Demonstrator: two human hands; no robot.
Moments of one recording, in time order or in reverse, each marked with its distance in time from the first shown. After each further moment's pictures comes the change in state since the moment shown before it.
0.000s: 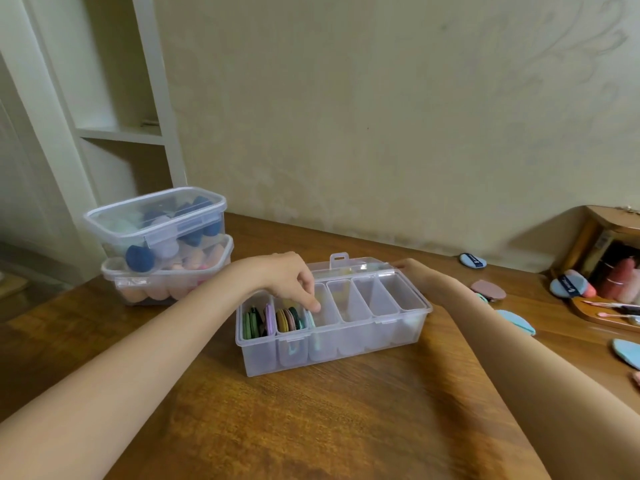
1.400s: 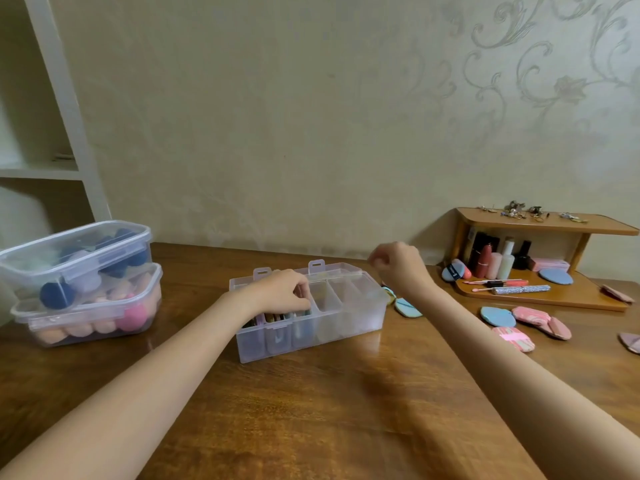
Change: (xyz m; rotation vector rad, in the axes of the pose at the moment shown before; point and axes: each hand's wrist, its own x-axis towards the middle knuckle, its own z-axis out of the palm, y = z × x) left_hand 0.016 0.088 0.032 -0.034 0.167 0.169; right_hand -0.109 0.029 -0.052 -0.076 0.671 -0.172
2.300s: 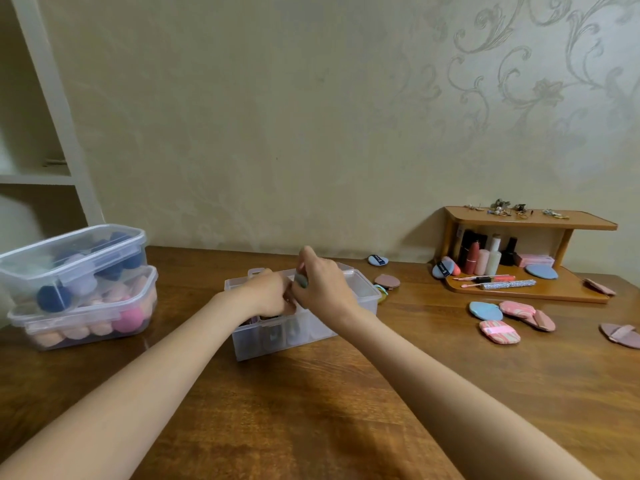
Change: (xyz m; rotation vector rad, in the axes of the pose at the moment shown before) left_hand -0.014 0.014 0.000 0.224 0.009 -0.132; right_hand -0.049 -0.078 0.041 0.089 -0.108 -0.263
